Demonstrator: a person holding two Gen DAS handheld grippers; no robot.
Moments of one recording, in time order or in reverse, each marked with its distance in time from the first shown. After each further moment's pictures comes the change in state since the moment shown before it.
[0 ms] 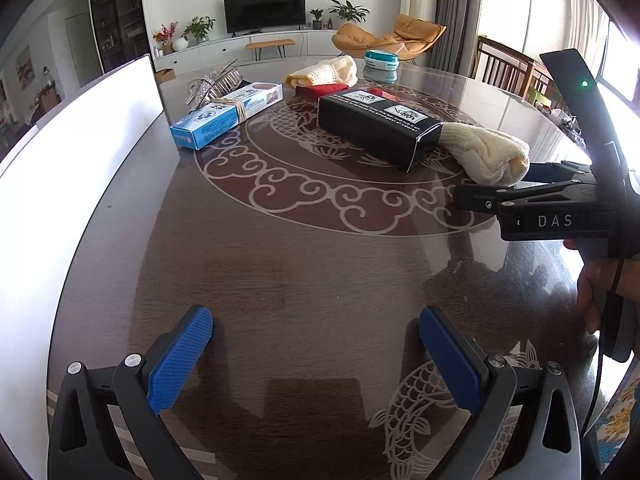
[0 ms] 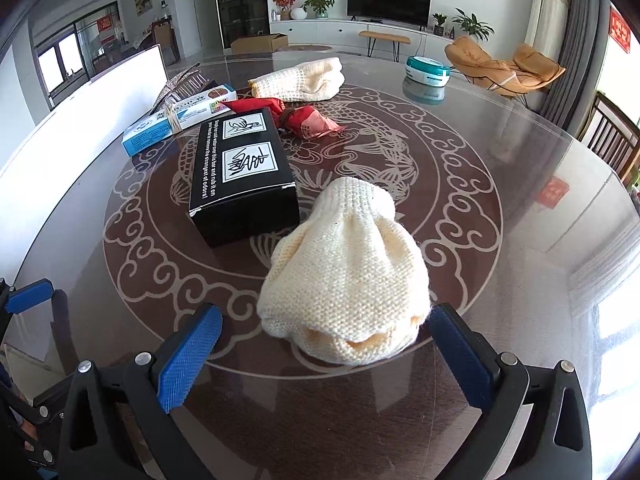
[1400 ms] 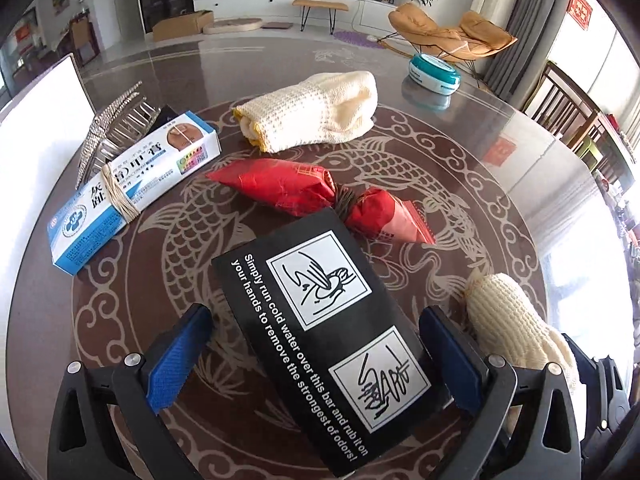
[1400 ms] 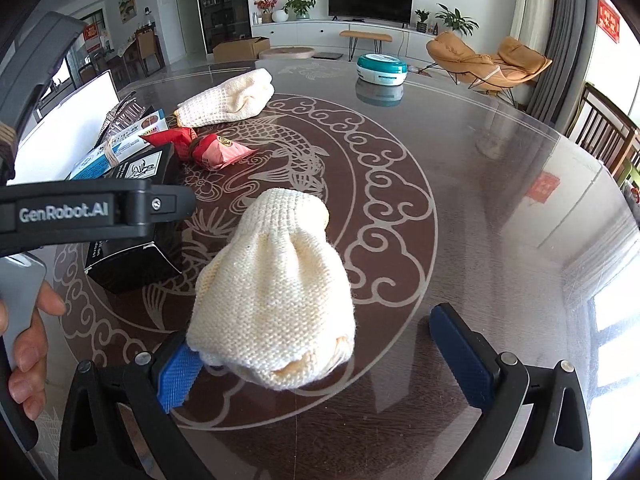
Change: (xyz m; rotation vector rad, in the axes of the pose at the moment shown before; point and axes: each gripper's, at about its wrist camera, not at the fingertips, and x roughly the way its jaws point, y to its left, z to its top) left arm 0.118 -0.048 0.163 -0.221 0.144 0.072; right arm 0.021 -0.064 0.026 0.035 -0.003 -0.028
